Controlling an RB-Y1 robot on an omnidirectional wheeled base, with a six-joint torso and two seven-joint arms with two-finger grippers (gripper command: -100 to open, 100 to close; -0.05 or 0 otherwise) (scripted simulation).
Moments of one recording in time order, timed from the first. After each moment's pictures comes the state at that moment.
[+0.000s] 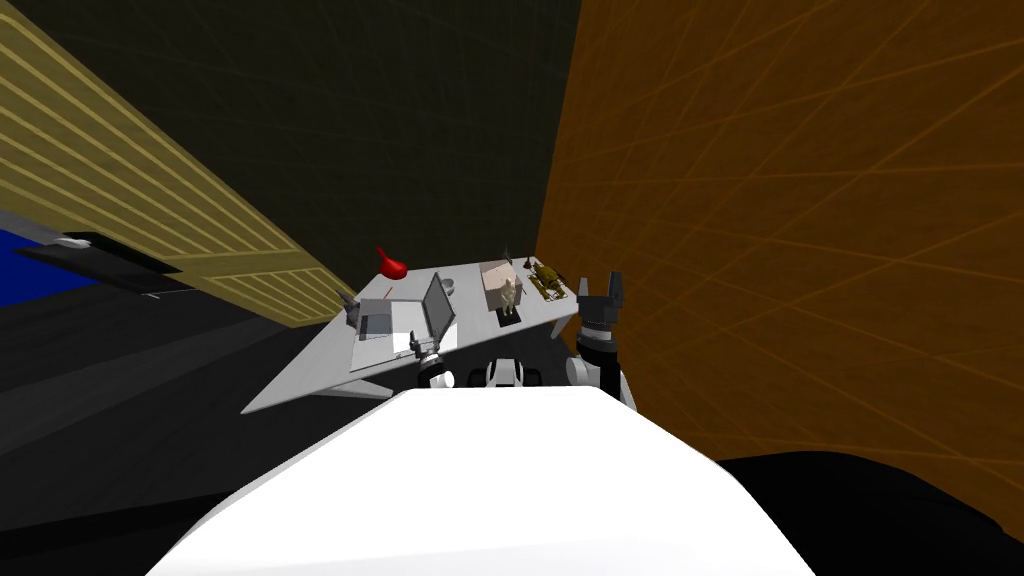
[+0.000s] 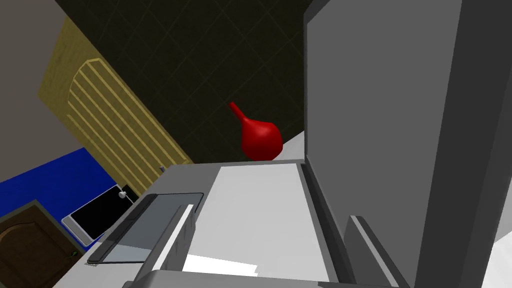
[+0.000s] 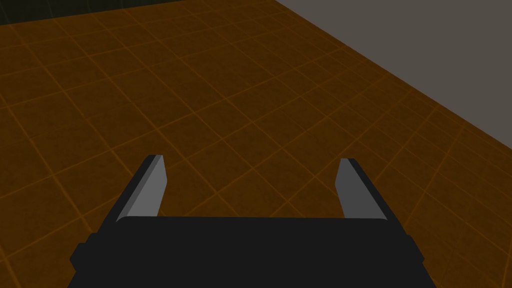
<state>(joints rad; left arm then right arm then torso) 0.07 0.06 0.12 -0.79 0.50 -1.05 0.54 0.50 -0.01 0.05 -2.28 0.05 -0.54 -0.16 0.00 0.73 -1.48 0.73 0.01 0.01</state>
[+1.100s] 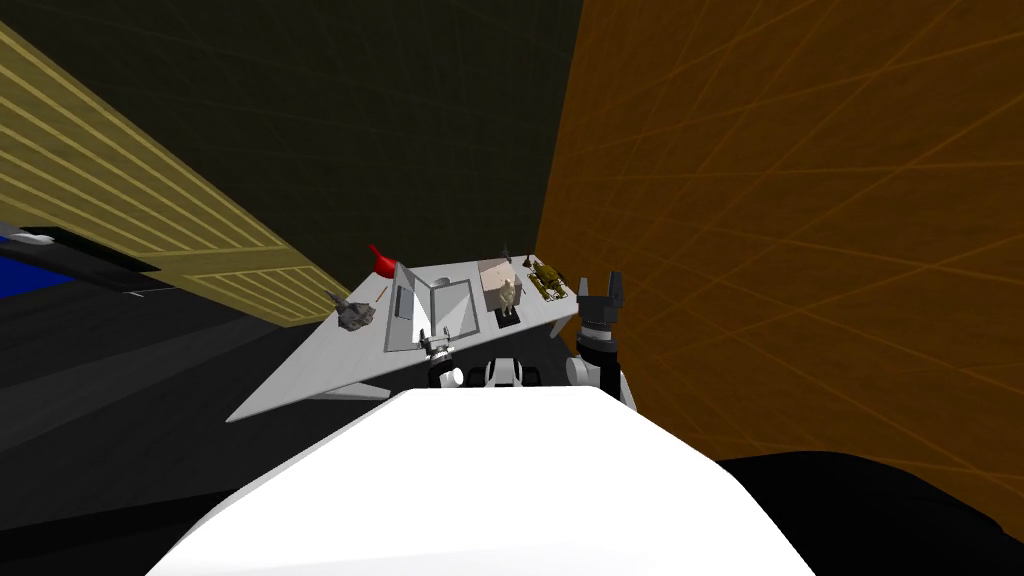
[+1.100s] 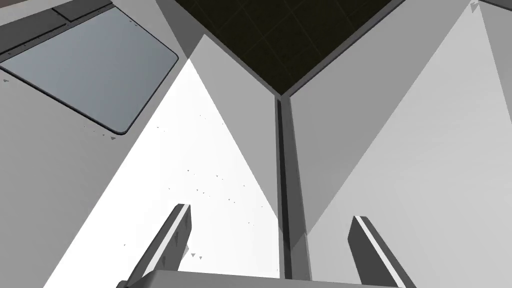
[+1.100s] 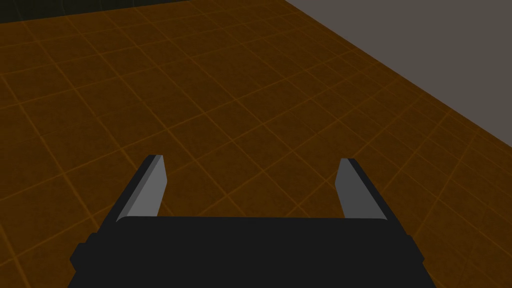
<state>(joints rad) 0.06 -0.01 0.11 -0.81 0.50 -1.02 0.52 0.50 -0.01 0.05 -2.28 0.05 -0.54 -0.16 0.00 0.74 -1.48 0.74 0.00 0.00</state>
